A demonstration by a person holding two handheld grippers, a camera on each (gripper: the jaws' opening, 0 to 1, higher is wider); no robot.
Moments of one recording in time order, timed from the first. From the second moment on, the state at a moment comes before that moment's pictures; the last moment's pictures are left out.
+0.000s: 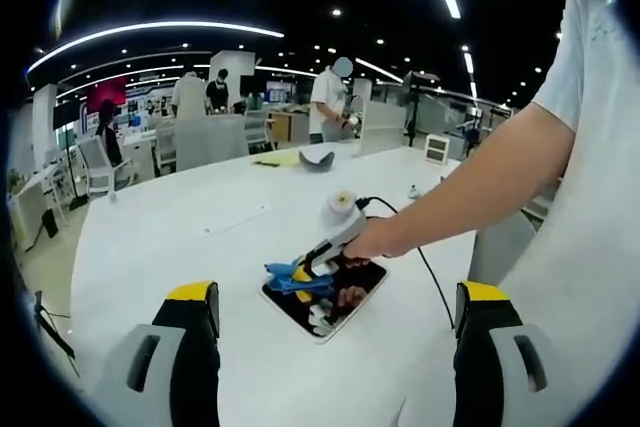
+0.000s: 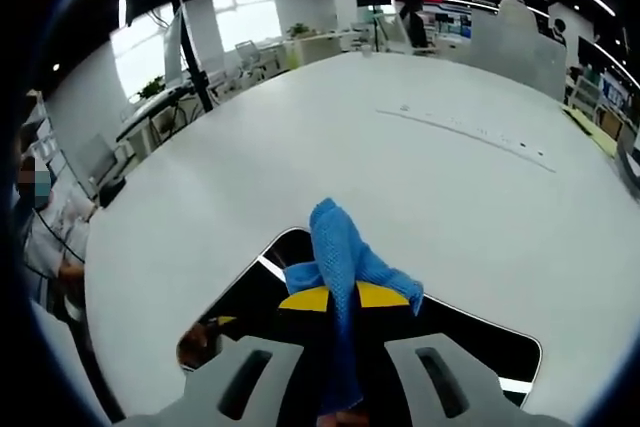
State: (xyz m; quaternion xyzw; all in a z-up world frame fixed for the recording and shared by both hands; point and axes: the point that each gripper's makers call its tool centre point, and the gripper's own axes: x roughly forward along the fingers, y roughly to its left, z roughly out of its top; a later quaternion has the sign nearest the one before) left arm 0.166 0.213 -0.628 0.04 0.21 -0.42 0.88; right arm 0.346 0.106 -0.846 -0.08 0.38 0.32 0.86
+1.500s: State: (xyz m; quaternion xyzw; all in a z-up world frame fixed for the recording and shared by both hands) left arm 0.124 0.215 -0.622 0.05 0.21 -0.41 0.88; right arm 0.291 0.131 -0.846 -0.10 0.37 0.36 0.85
